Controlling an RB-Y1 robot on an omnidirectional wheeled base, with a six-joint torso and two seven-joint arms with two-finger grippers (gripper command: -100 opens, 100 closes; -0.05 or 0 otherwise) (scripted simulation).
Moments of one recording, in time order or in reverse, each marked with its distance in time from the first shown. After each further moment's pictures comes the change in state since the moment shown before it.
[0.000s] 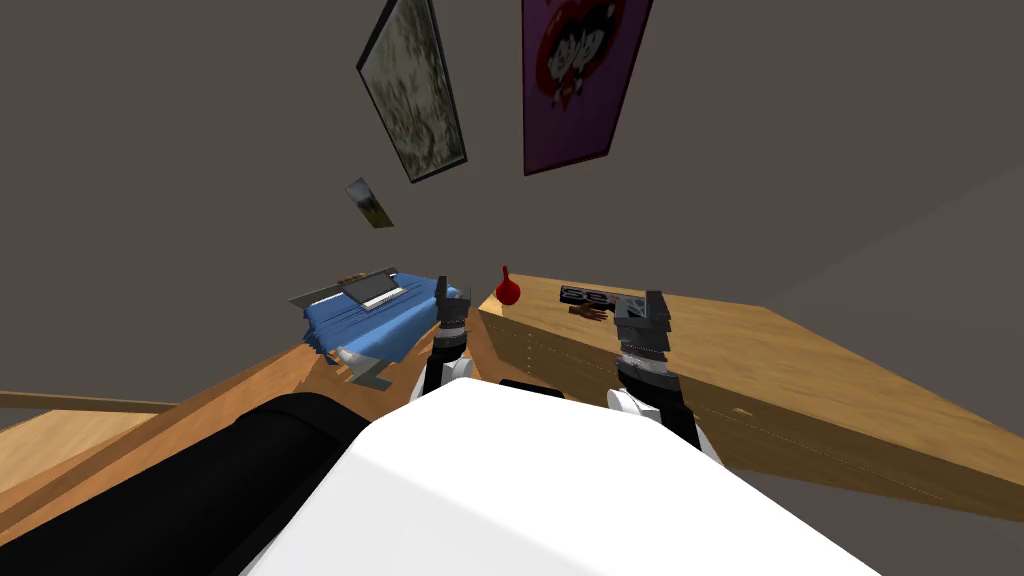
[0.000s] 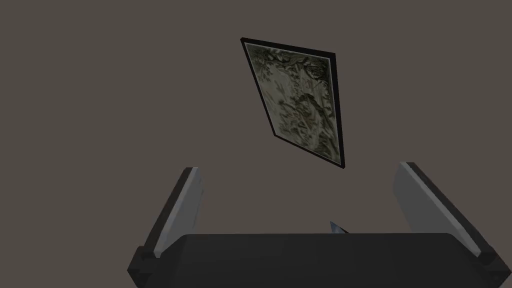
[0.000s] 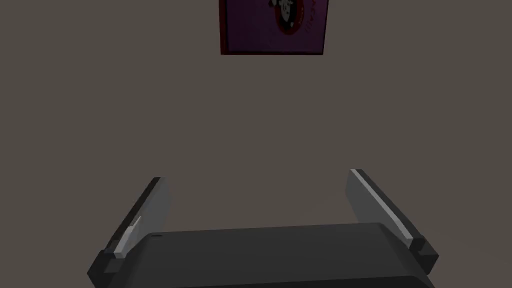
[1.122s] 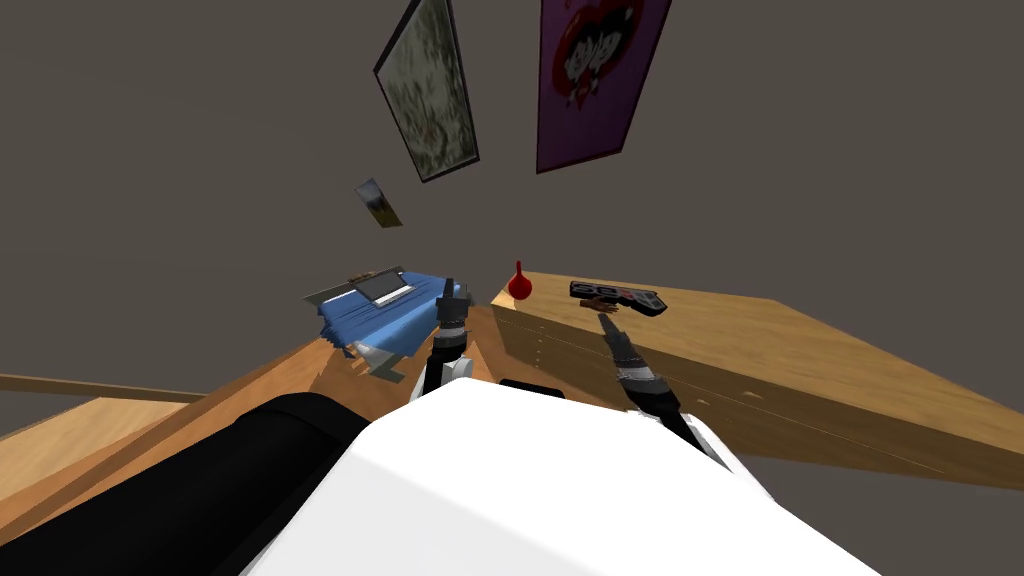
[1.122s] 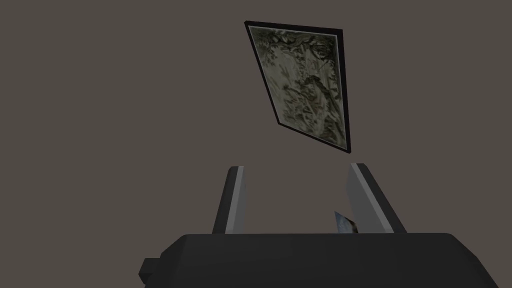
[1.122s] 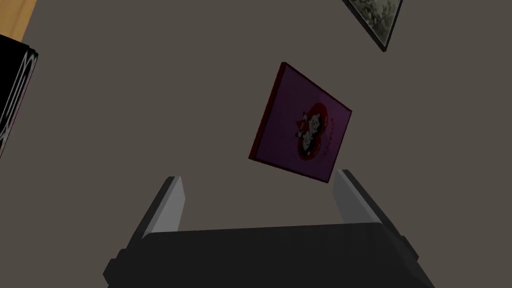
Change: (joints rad) left arm 0.000 0.000 0.000 0.000 0.000 0.000 0.000; right arm -0.009 -0.314 0.010 0.217 0.132 -0.020 0.079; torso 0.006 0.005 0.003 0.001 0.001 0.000
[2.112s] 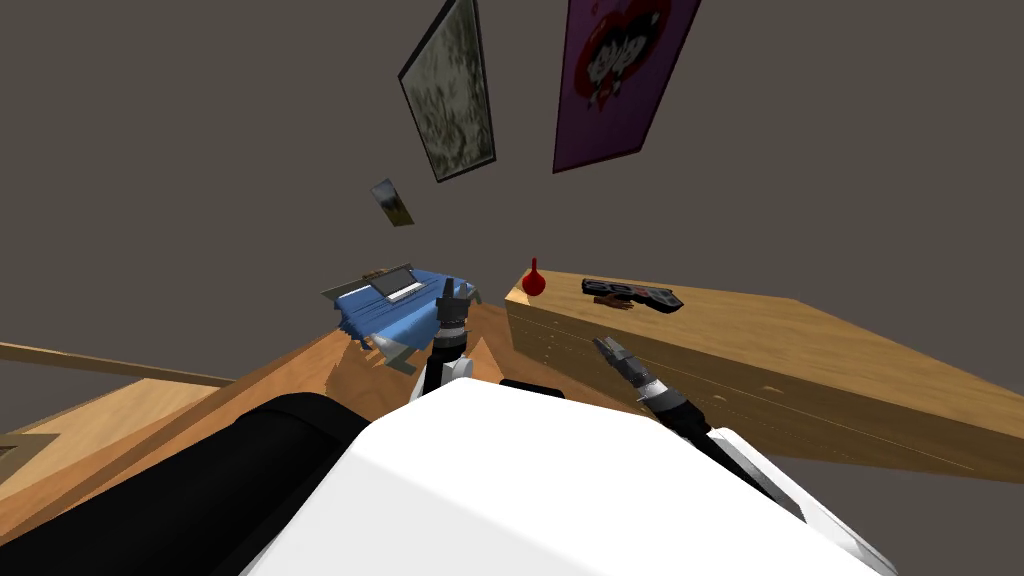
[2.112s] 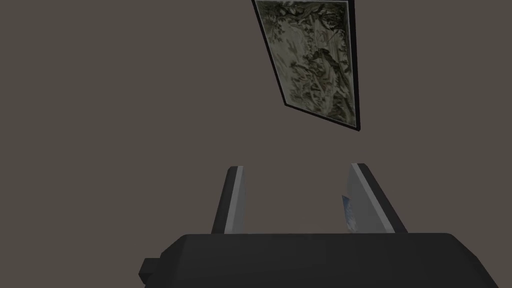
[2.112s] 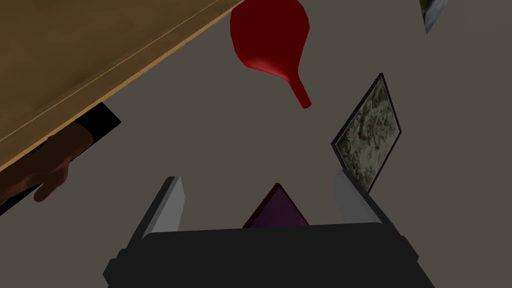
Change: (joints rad) left arm 0.000 0.000 0.000 0.000 0.000 0.000 0.000; right arm -0.010 -0.298 0.010 0.256 0.141 -0.036 0.093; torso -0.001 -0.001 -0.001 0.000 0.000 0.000
